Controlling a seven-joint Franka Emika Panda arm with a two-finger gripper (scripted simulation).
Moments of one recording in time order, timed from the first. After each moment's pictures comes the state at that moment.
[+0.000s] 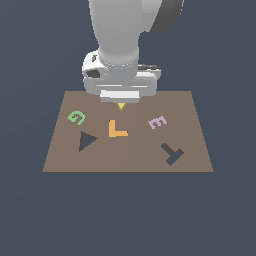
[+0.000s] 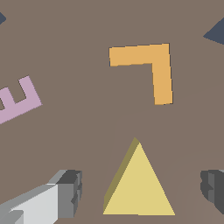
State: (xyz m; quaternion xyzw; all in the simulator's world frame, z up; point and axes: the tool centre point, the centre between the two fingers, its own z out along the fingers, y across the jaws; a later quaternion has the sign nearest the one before) arm -0.072 -0.020 0.065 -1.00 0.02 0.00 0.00
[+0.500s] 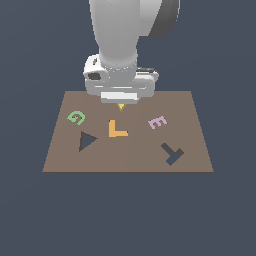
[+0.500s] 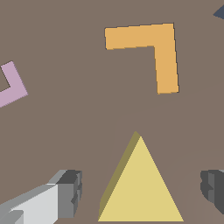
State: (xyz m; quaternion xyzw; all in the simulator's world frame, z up) arm -0.081 -0.022 0.051 -1.00 0.02 0.00 0.00
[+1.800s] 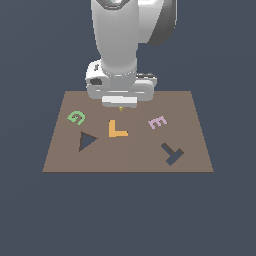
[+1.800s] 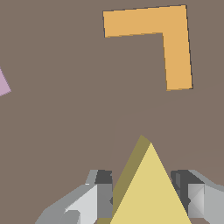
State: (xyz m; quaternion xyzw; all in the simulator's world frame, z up) arm -0.081 -0.022 0.034 -1.00 0.02 0.00 0.00
